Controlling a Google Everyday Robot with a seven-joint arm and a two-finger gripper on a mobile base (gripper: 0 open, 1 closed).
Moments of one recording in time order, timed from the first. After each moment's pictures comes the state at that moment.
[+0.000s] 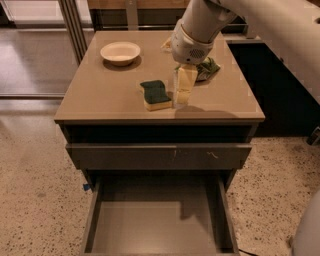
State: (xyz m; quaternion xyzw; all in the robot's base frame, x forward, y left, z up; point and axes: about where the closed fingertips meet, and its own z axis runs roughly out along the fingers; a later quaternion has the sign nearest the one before) arm 0.625 -0.041 0.903 -0.75 0.62 0.04 0.21
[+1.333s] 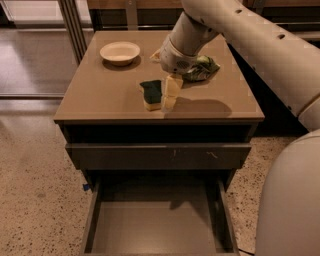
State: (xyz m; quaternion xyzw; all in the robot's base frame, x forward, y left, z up) arm 0.656 -0.006 0.859 -0.76 0.60 0.08 0.23
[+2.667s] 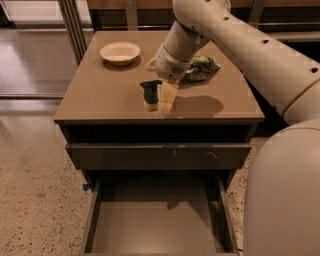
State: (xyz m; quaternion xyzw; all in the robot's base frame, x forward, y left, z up) arm 0.656 0.008 0.834 -0.77 0.59 0.11 0.20
